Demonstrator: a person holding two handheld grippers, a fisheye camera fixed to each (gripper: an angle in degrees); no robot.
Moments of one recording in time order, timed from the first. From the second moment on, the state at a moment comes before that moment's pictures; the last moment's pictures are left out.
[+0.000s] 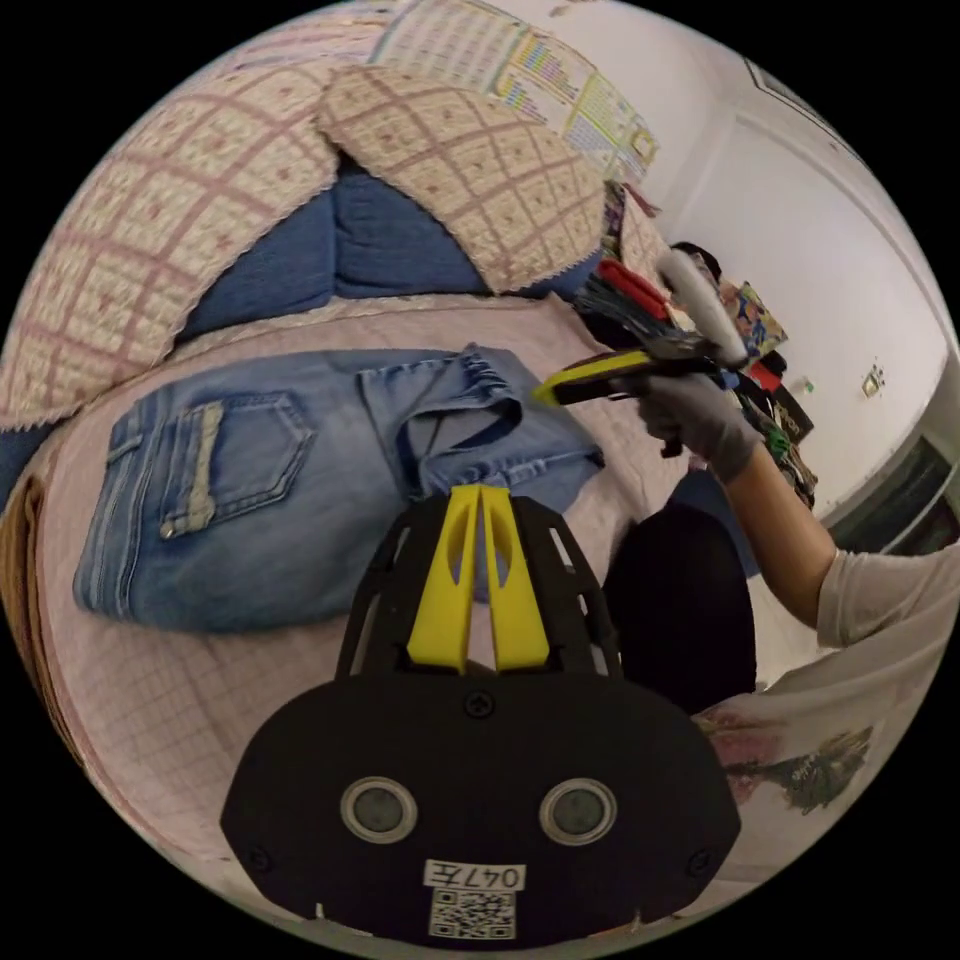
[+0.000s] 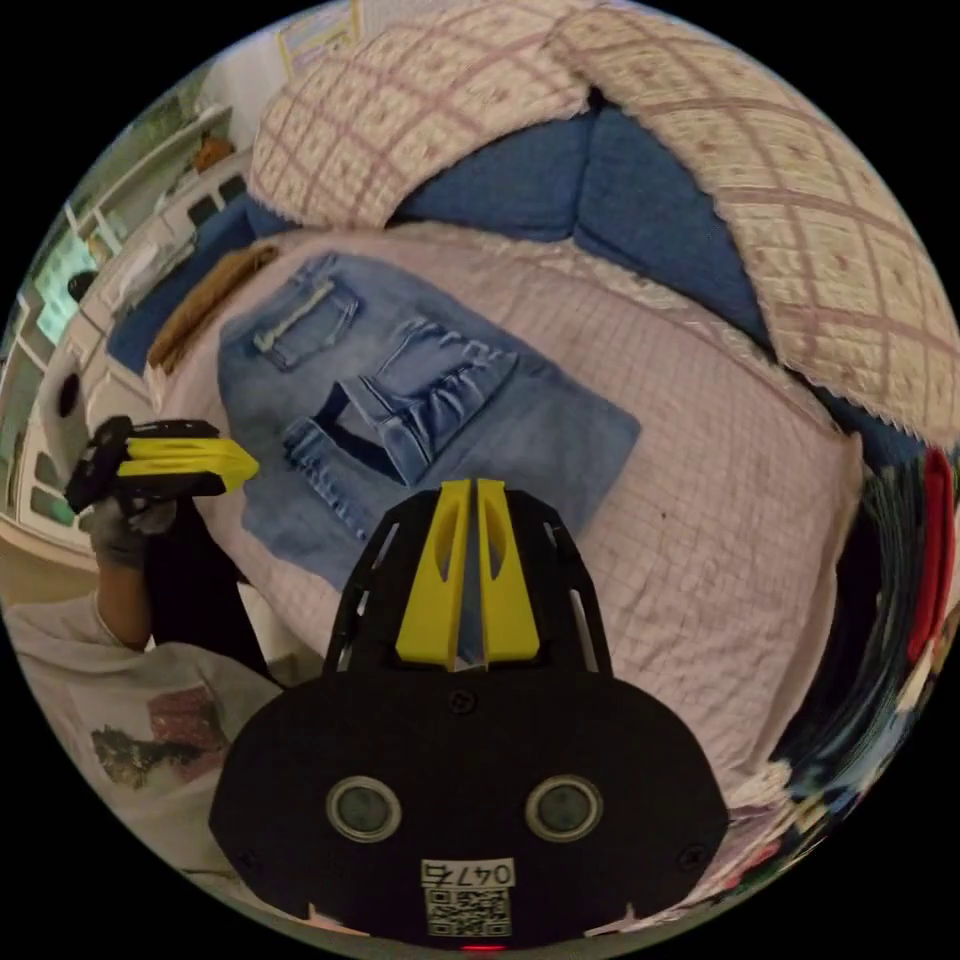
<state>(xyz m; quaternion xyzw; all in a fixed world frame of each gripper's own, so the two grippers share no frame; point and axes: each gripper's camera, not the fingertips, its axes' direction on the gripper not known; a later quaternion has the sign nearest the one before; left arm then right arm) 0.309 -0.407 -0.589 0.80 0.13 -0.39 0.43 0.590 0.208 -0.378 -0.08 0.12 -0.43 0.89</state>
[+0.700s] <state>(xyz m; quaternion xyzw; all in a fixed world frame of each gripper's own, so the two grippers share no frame) 0.408 -0.362 -0.216 0.74 0.27 -0.61 0.10 0.482 0.165 -0.335 0.02 0.02 -0.47 0.88</state>
